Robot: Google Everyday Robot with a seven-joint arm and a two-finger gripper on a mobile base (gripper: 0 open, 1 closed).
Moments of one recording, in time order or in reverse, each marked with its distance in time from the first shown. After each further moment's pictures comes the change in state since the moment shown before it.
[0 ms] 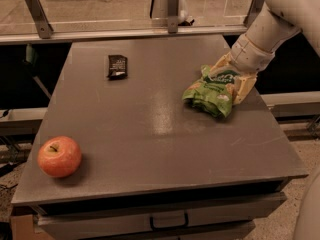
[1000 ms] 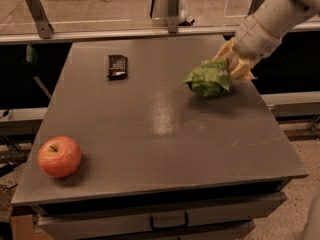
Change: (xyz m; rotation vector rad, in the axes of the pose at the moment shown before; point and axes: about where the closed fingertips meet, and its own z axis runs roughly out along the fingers) arm -0.029 -0.013 -0.043 0.092 -0.071 0.045
